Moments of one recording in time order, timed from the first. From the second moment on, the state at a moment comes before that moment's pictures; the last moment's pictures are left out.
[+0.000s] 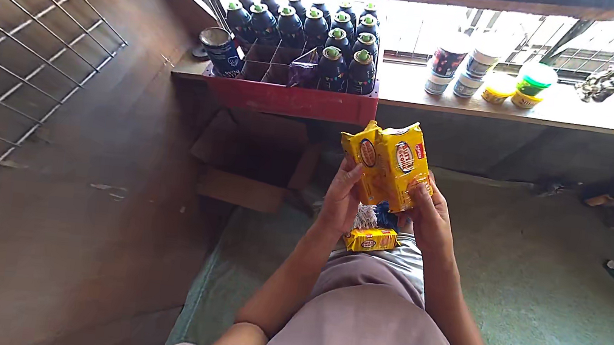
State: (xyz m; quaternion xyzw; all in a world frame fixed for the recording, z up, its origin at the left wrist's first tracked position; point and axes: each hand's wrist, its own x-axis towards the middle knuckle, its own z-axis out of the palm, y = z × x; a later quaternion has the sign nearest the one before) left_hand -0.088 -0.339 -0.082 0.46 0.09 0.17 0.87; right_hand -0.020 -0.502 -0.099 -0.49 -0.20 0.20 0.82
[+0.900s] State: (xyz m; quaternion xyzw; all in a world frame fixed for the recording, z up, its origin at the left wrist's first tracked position) left_hand -0.101 -0.313 -0.062 0.31 0.11 0.27 0.91; right_hand -0.036 -0.530 -0.200 -0.84 -0.44 0.21 0.25
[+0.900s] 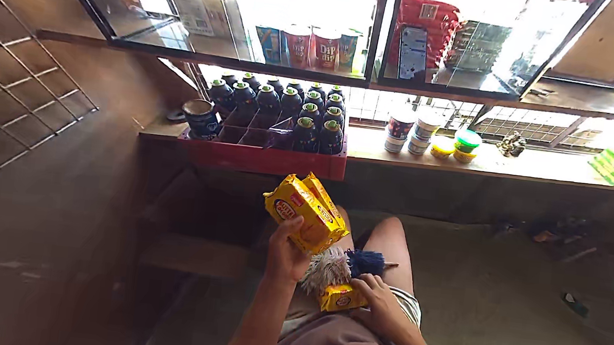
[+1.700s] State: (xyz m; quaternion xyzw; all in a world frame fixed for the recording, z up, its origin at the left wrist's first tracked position) left_hand -0.101 -0.305 -0.080 0.20 -0.06 0.21 0.95; right_hand 0.019 -0.543 -0.066 -0.66 -0.27 -0.02 0.70
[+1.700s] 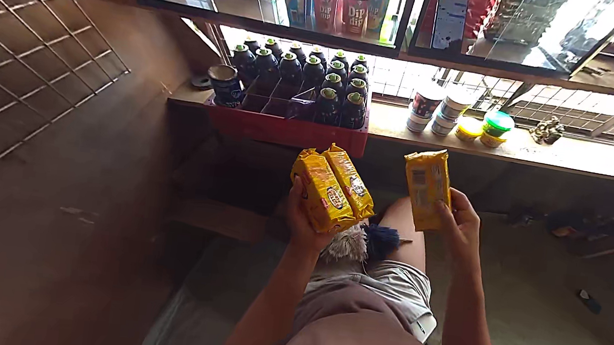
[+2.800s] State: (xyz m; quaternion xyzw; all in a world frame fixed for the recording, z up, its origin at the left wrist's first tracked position) left_hand -0.091 -0.305 -0.094 0.11 -0.24 0.05 0.96; right_hand 0.036 -0.530 -0.027 -0.65 -0.58 -0.05 0.49
